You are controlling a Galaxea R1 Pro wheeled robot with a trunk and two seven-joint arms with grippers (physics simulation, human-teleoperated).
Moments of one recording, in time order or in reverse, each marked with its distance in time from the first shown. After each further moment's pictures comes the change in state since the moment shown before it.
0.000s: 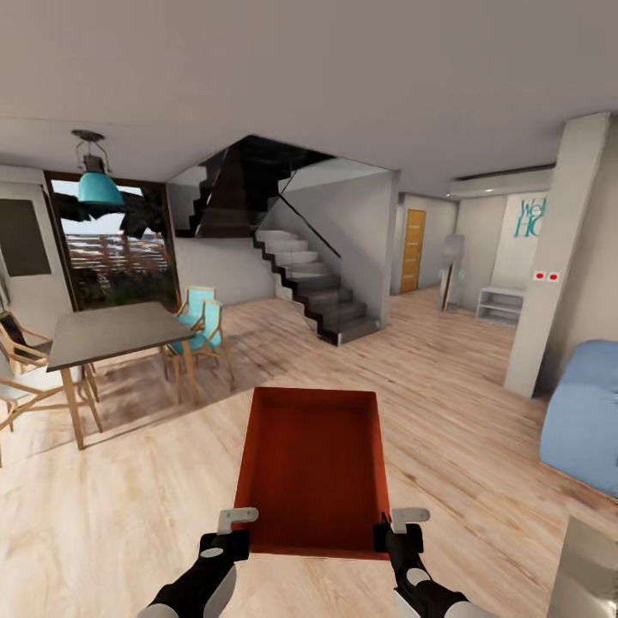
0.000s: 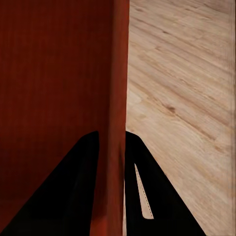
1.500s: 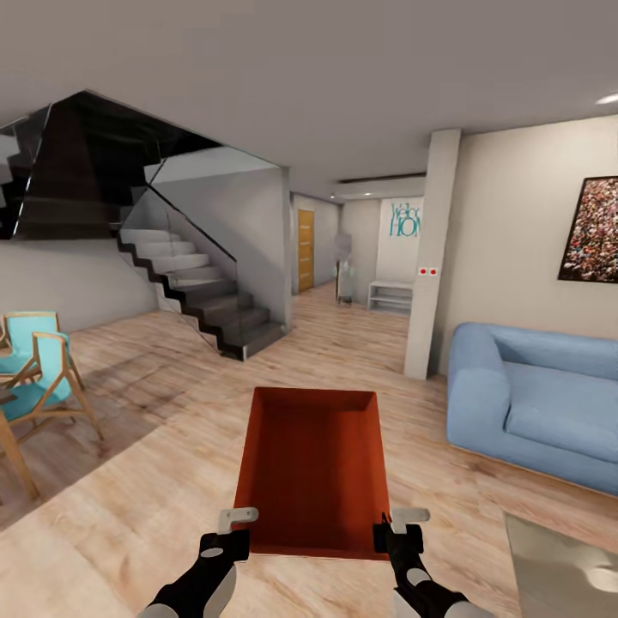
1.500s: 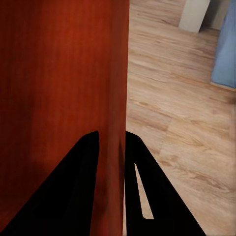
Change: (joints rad) left arm 0.000 0.000 -0.001 0.000 0.000 0.000 0.000; right arm 0.000 0.000 0.002 0.002 -0.003 -0.001 0.001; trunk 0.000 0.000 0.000
